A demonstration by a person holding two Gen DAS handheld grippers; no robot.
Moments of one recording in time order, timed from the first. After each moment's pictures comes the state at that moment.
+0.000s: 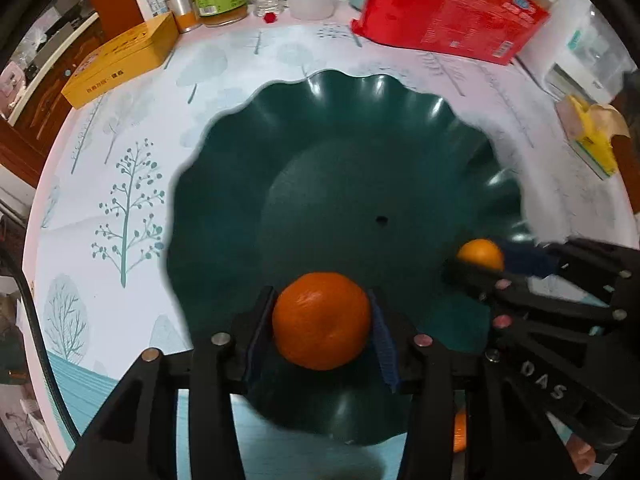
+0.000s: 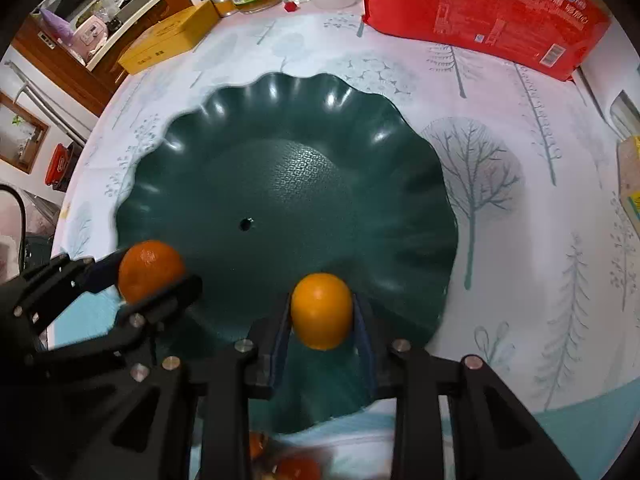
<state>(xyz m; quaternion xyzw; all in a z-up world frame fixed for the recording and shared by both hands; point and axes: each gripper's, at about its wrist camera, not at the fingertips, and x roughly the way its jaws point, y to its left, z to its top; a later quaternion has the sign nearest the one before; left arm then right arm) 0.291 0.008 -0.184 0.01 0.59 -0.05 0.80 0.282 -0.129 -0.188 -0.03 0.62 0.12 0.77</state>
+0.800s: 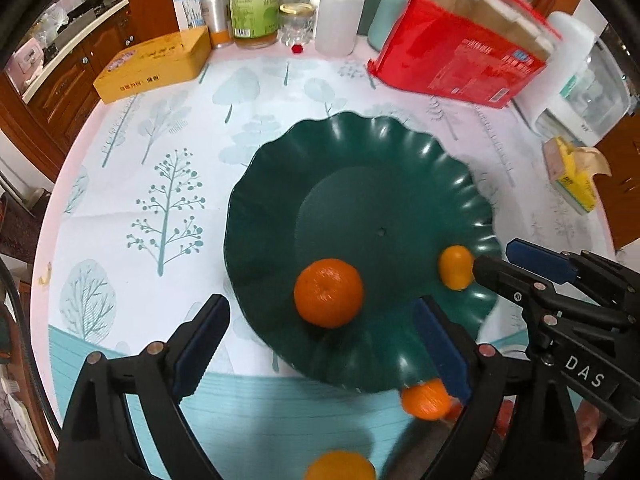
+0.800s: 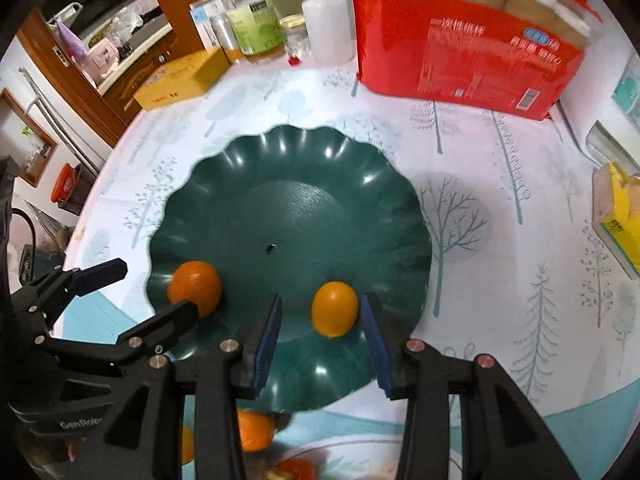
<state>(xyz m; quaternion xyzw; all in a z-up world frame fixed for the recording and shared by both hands) 0.263 0.036 -0.128 -0.05 0.57 -0.05 0.82 0.268 -0.135 -0.127 -0.01 0.57 0.13 0.81</state>
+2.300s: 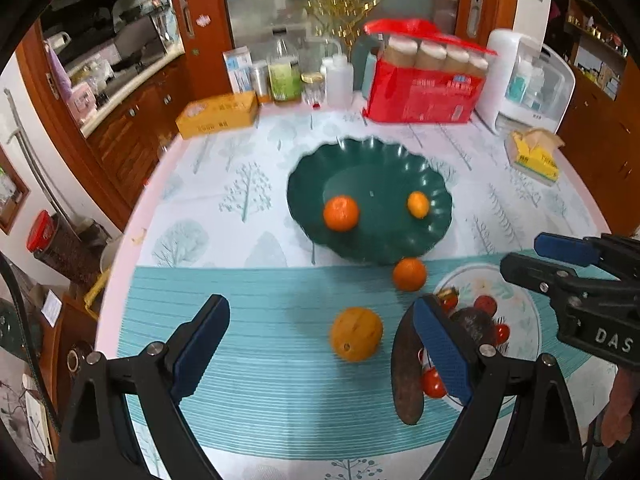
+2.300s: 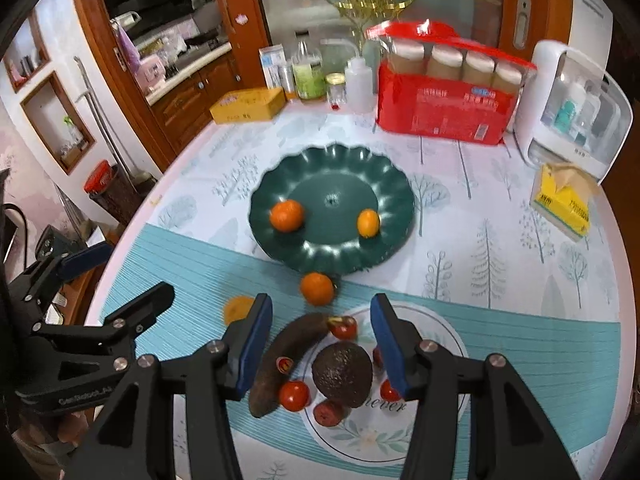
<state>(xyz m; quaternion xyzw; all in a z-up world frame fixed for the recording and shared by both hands) 0.085 0.039 -0.051 0.01 0.48 -0.01 0.88 0.106 -0.136 -0.042 -0.03 0.51 0.14 0.85</state>
